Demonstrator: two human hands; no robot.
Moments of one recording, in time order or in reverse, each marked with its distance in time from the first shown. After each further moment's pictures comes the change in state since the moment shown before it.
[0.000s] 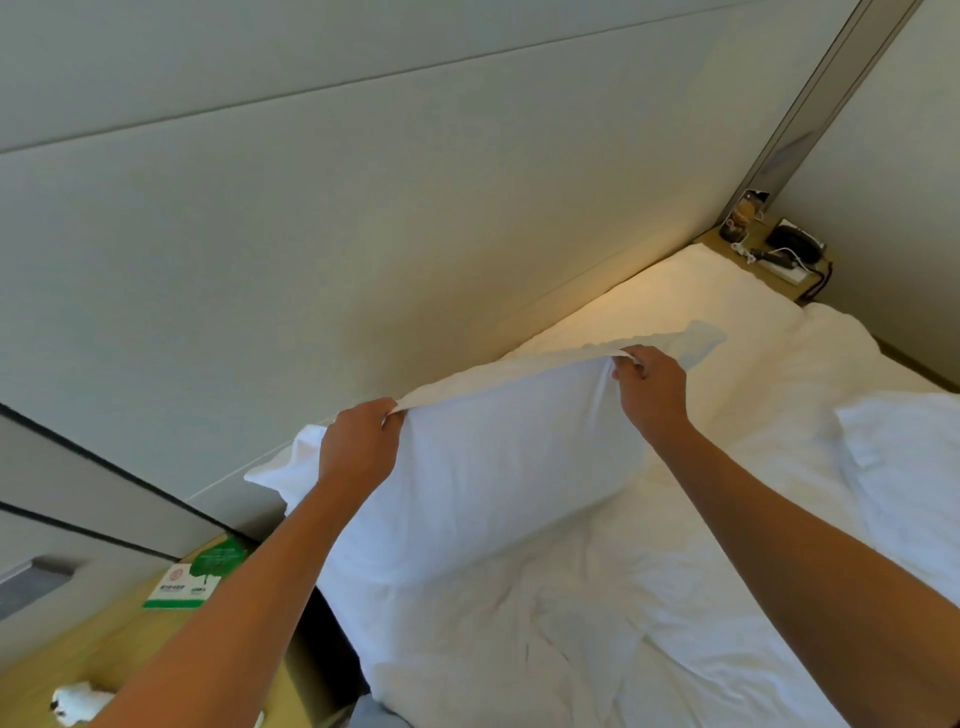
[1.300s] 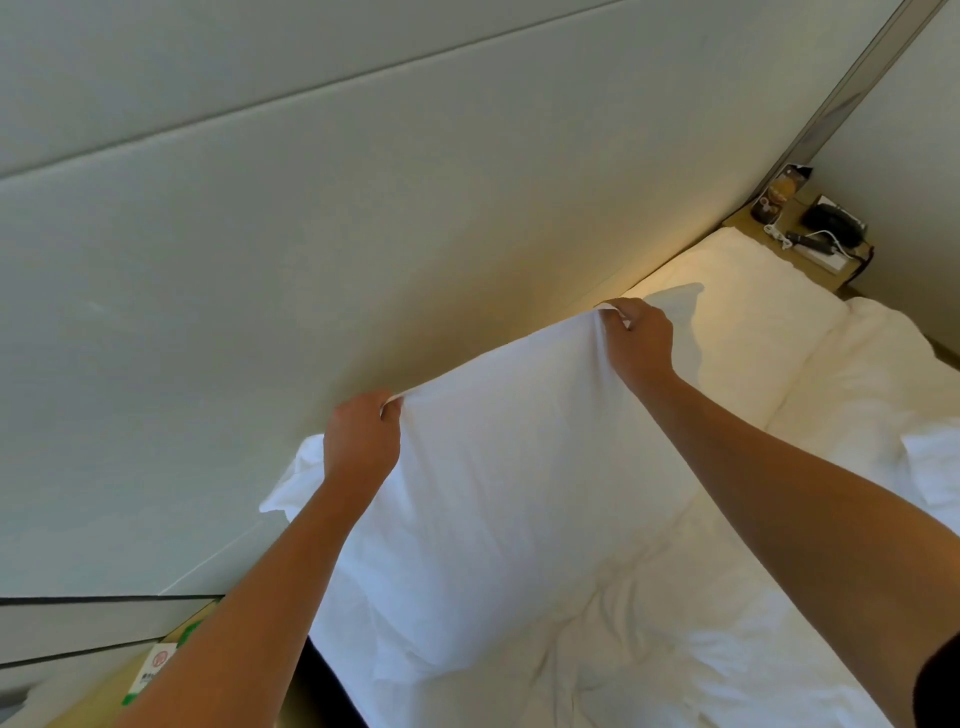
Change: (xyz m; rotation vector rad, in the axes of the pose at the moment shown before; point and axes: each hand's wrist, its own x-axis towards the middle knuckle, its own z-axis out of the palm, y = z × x) left_hand 0.181 -0.027 0.018 -0.110 0.022 -0.126; right_hand 0.181 -0.065 0.125 -0.038 0.077 -0.084
